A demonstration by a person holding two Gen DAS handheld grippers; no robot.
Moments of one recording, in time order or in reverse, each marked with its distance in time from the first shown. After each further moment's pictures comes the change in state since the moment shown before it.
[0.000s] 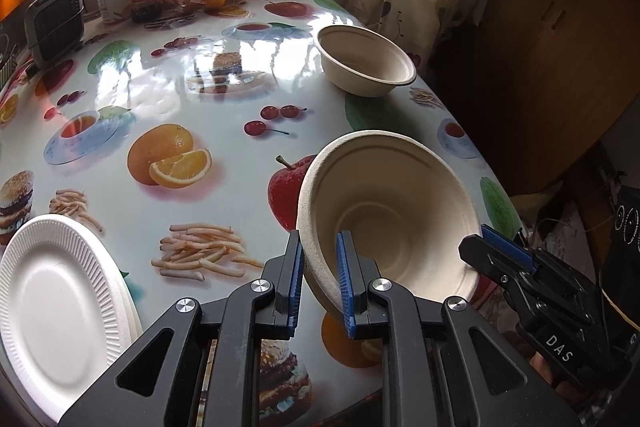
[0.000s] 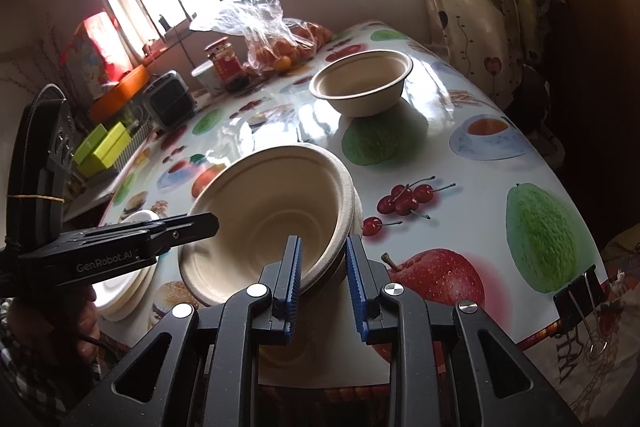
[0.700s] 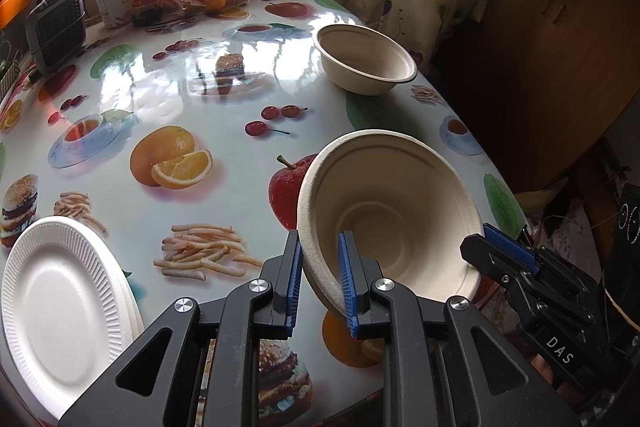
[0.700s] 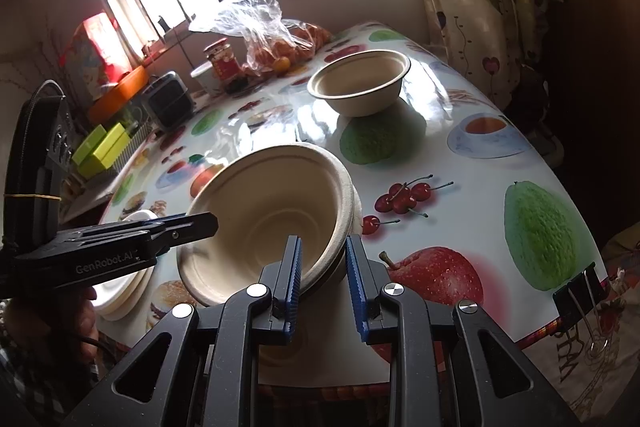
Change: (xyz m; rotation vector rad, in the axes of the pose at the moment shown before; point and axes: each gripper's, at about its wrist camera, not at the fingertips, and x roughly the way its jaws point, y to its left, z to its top) left arm 0.000 -0.003 -0.001 0.014 -0.001 0.022; right arm 0.000 -0.002 0.000 0.001 0.001 0.002
